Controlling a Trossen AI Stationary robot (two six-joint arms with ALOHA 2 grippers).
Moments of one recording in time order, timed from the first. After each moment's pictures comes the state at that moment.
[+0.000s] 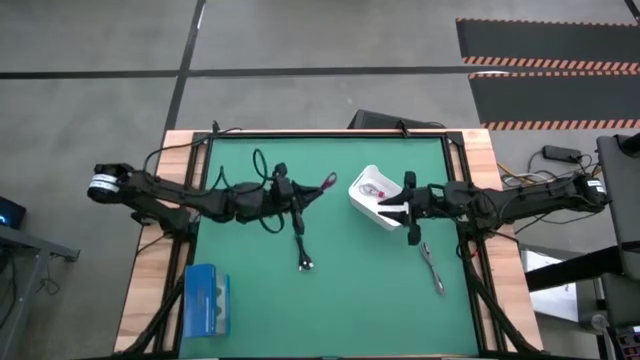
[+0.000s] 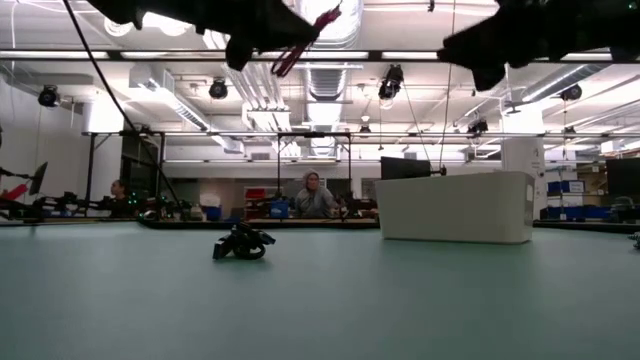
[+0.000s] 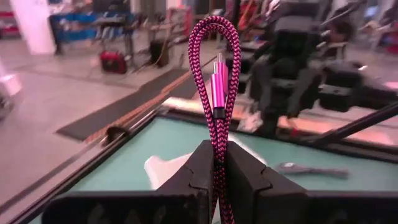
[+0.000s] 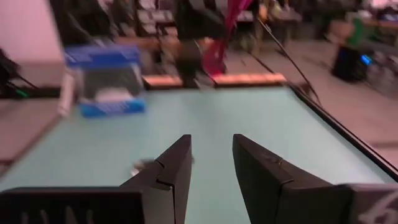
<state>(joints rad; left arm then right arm) -0.08 1.32 0.78 0.50 -0.41 -0.07 0.03 0.80 0.37 0.32 0.04 0.01</state>
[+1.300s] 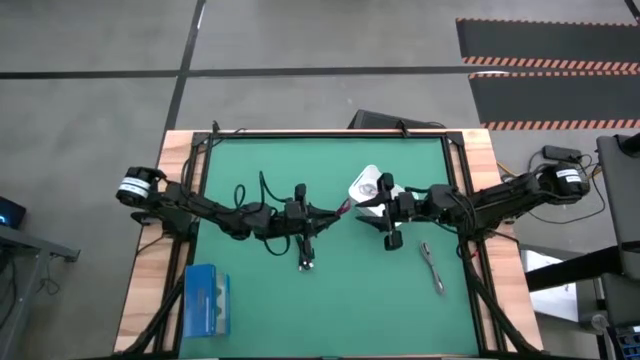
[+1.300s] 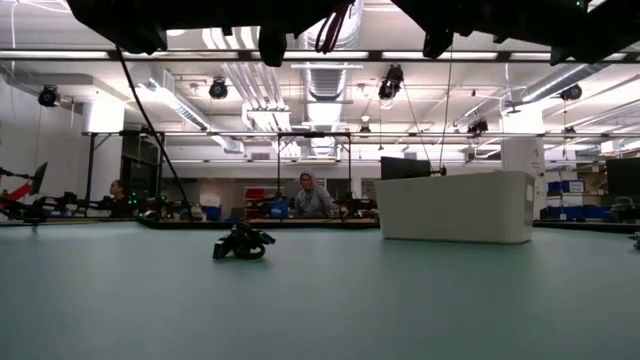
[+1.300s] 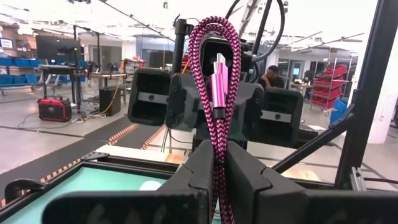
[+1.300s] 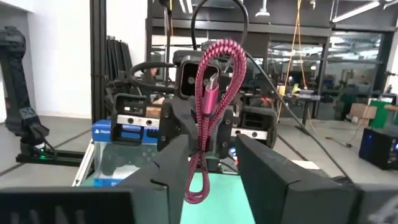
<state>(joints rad) -0.19 1.59 0.78 1.02 -0.32 -0.04 0.07 1.23 0.47 0.98 -0.03 -0.07</state>
